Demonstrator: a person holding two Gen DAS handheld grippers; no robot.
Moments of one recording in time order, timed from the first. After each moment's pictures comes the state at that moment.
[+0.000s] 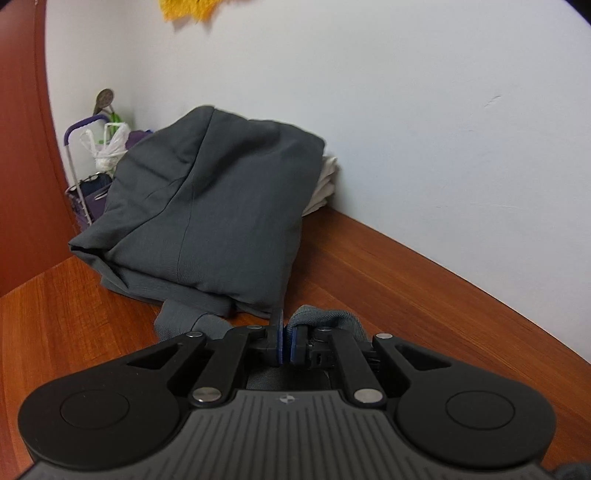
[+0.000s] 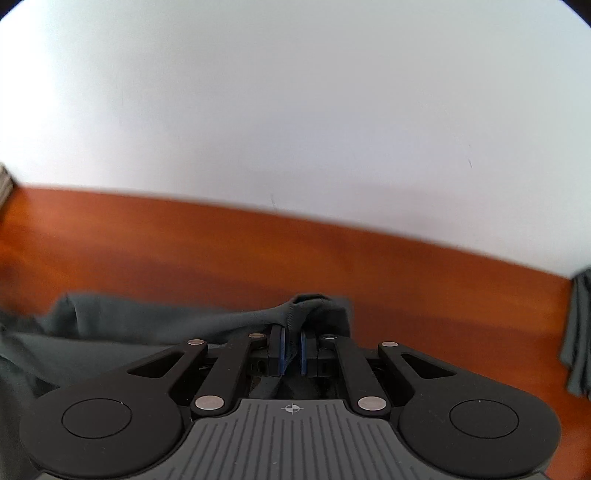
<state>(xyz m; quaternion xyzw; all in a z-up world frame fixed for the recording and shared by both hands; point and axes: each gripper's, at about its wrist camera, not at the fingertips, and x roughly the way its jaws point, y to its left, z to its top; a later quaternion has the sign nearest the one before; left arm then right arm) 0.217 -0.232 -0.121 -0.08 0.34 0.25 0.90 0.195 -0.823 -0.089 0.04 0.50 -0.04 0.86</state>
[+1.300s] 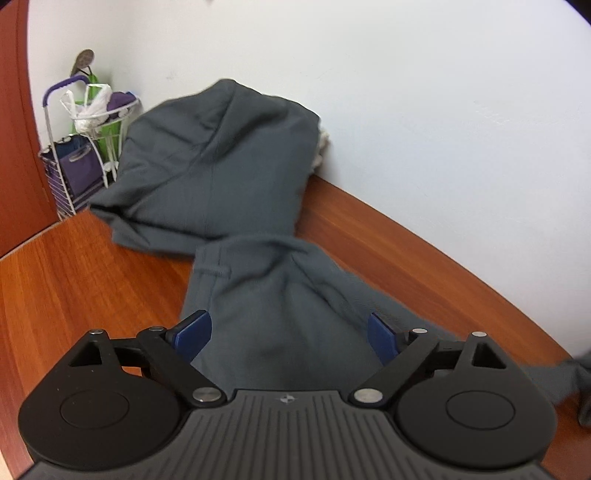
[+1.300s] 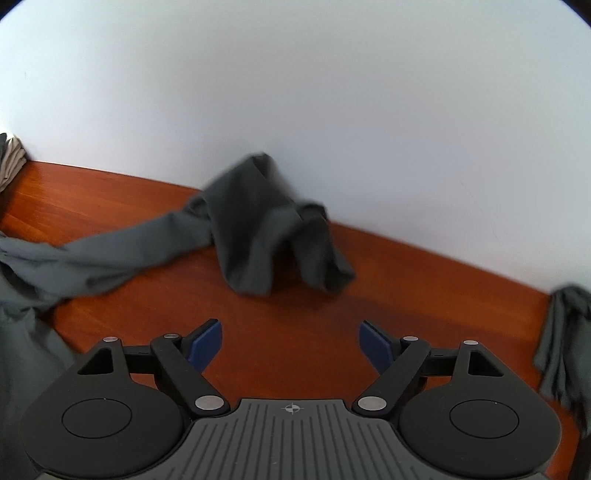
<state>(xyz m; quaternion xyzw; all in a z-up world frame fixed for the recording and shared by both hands) 0.129 -0.214 -0.084 -0.13 0.38 0.16 0.90 0.146 -0.804 -0.067 0.00 0.52 -0.03 0.86</state>
